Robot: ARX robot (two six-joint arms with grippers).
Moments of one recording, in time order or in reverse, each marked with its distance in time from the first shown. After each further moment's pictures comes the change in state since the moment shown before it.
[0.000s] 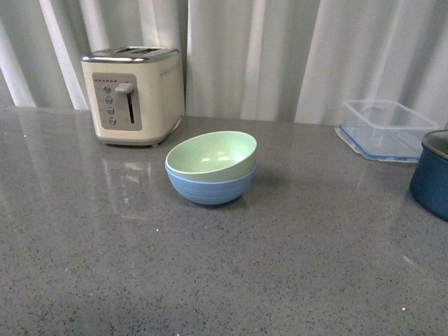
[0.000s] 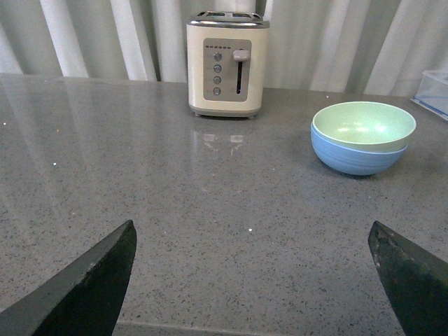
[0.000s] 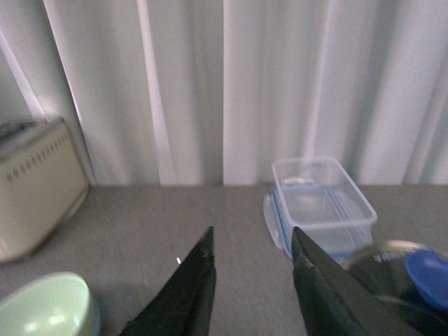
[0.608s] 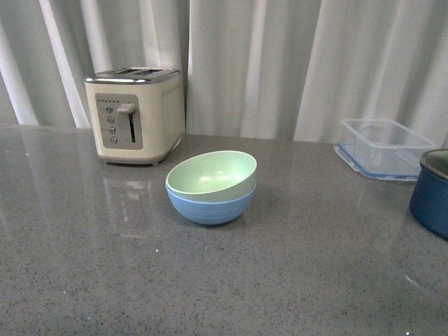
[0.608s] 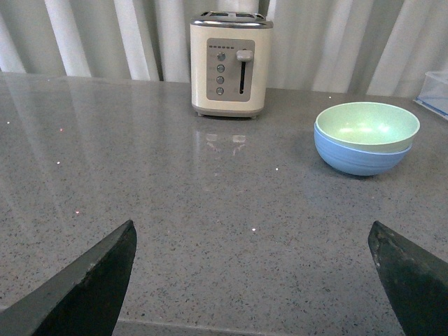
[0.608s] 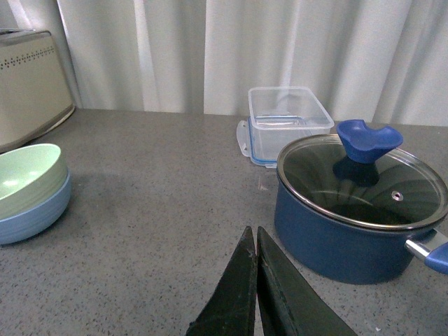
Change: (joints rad) left arm 0.000 0.000 0.000 0.000 0.000 0.000; right arm -0.163 -0.358 -0.534 0.112 -0.175 -0.039
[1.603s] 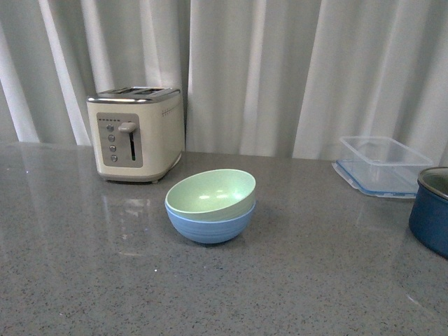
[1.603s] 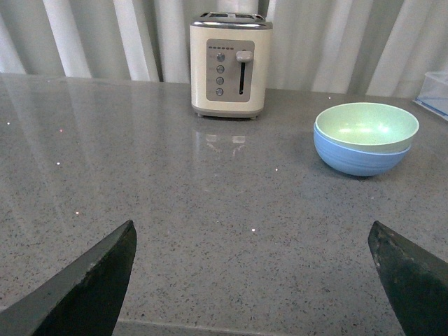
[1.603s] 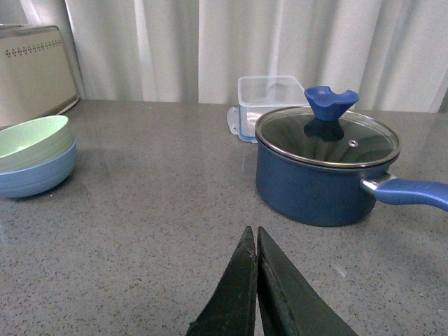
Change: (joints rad) left arm 0.000 0.000 0.000 0.000 0.000 0.000; right arm -0.109 -0.548 -0.213 -0.323 -0.105 0.000
